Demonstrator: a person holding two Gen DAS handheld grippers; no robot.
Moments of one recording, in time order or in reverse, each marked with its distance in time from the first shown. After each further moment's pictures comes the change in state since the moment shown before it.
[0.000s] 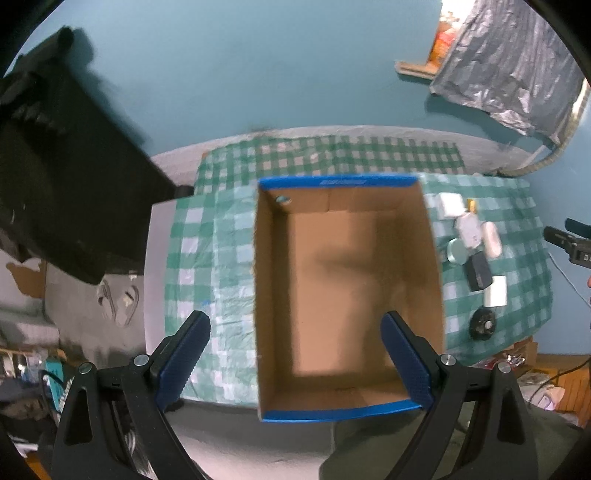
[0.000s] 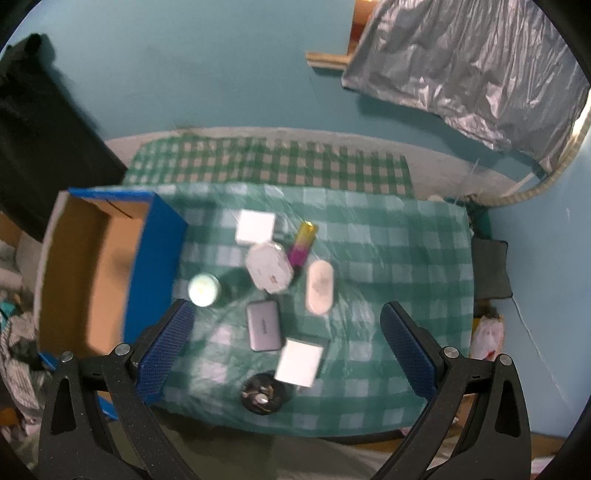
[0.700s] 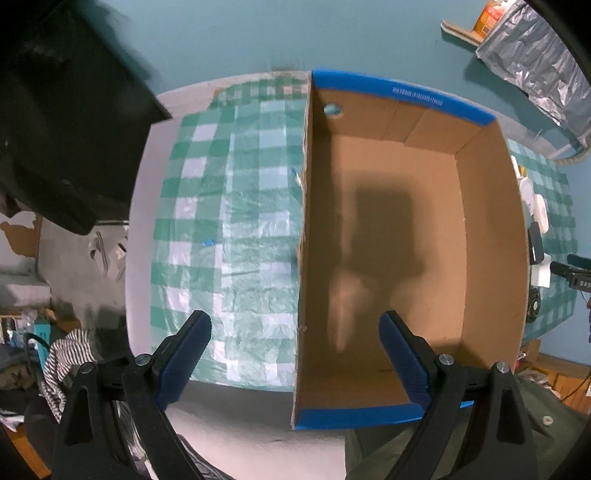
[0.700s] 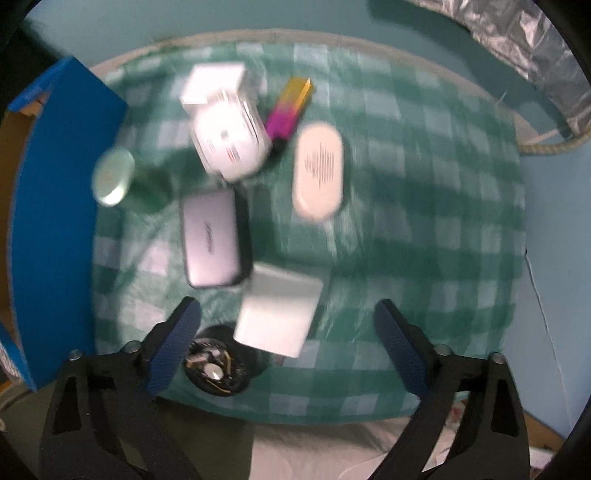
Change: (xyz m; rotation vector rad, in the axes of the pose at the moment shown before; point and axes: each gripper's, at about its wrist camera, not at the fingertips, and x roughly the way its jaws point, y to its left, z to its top) left arm 0.095 0.044 -0.043 -0.079 0.164 -0.012; right arm 0.130 -0.022 -0.063 -0.008 0.295 -0.001
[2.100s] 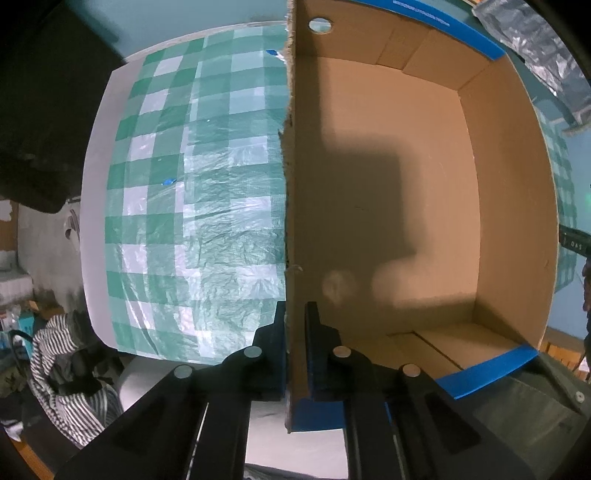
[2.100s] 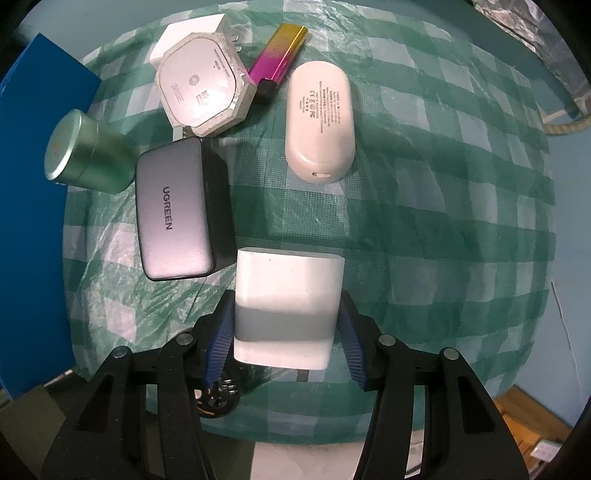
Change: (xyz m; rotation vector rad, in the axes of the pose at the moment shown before) left arm 0.060 -0.011 -0.022 0.046 0.152 -0.066; right arm 0.056 -0.014 0.002 0.033 0.023 0.024
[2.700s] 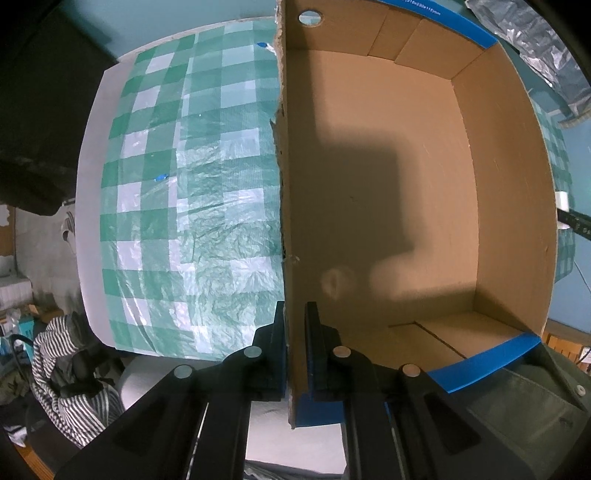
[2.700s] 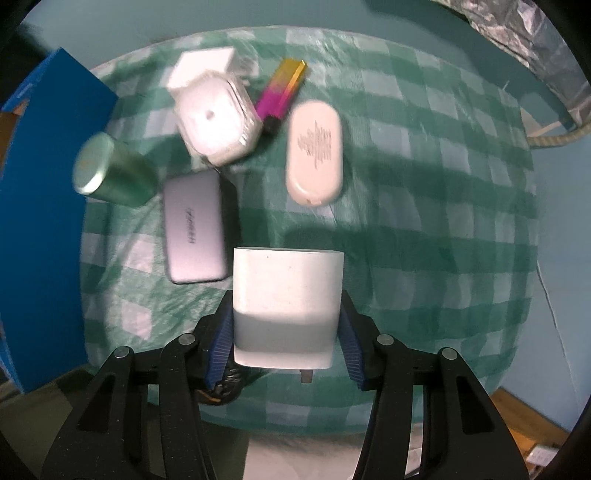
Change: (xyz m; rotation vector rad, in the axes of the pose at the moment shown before) left arm -0.001 -0.003 -0.007 0.021 0.018 -0.015; right arm -0.029 0.020 -0.015 -0.016 -0.058 -0.003
